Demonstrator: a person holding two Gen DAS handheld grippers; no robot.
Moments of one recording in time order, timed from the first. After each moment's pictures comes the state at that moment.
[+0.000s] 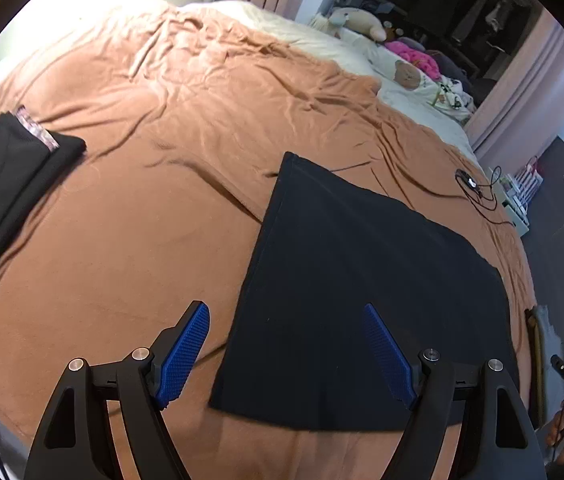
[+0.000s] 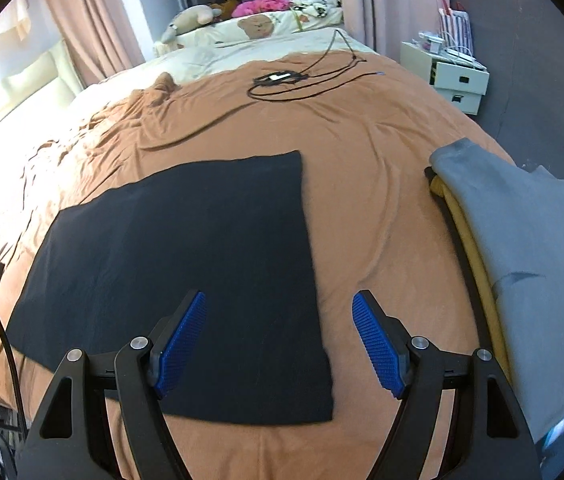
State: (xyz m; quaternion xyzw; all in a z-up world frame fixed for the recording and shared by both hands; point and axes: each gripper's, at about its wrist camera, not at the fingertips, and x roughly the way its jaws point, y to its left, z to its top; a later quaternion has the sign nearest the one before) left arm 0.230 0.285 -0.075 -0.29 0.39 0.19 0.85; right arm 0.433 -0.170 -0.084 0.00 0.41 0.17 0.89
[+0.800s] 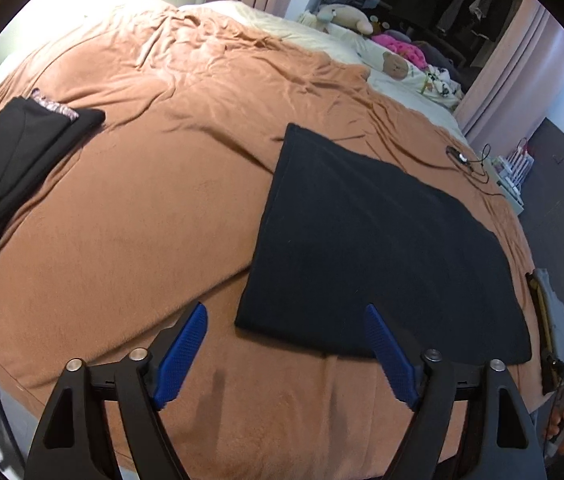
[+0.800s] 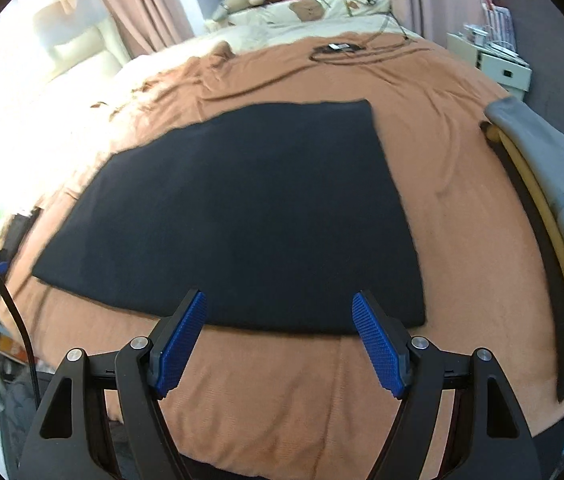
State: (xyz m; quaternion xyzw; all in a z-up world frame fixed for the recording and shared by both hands) left arm 0.173 0.257 -0.105 -0.28 0.39 0.18 0.86; right arm 0.370 -0.177 -0.129 -0.01 0.43 0.24 0.87
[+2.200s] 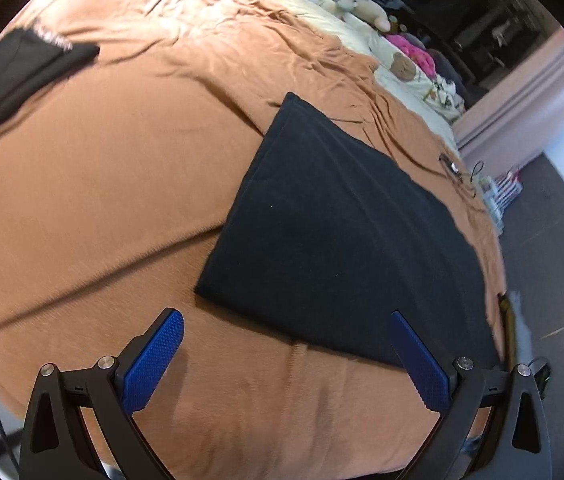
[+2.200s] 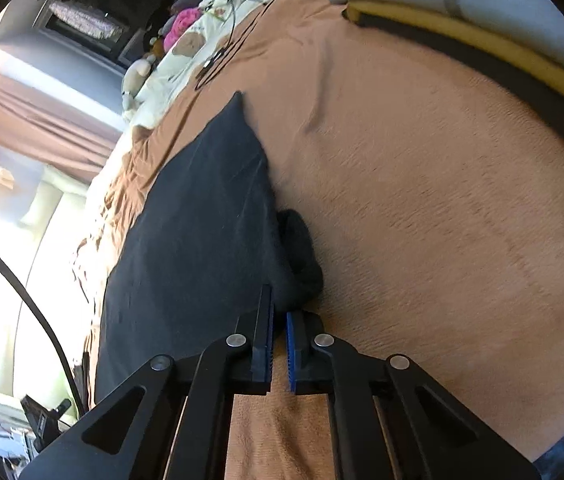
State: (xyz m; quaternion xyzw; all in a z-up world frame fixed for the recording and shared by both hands) left arm 0.180 0.254 -0.135 -0.39 0.39 0.15 0.82; right arm 0.400 -0.286 -0.197 0.31 0.44 0.17 0.82
